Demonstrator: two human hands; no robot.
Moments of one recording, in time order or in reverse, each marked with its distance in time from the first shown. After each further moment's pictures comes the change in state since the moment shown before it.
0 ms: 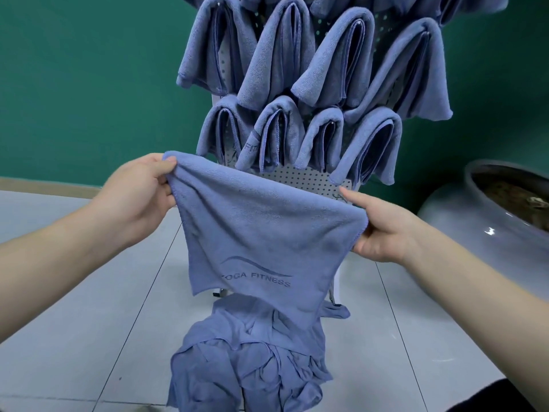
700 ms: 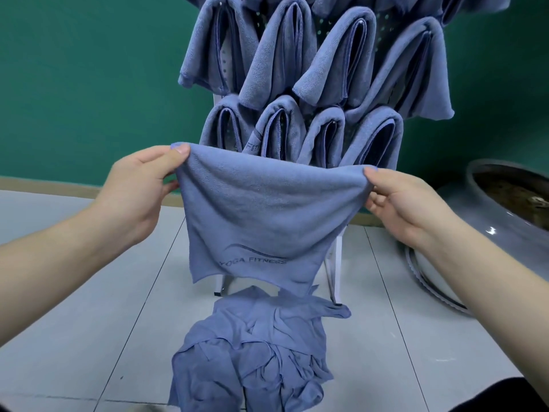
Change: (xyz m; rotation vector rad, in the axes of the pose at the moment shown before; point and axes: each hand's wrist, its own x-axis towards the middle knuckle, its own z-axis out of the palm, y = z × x) left_hand -0.007 0.001 0.009 0.066 0.091 0.173; right_hand 0.006 -0.021 -0.017 -0.112 0.041 -0.519
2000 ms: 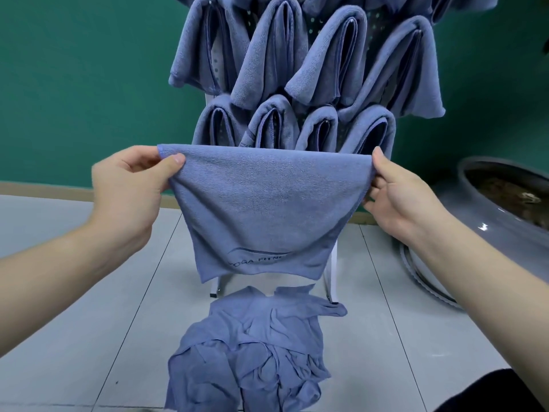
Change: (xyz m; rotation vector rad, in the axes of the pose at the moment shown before) left_hand -0.009 -0.003 0.006 0.081 0.198 0.145; right_hand -0.006 -0.008 0.008 0.059 0.008 -0.023
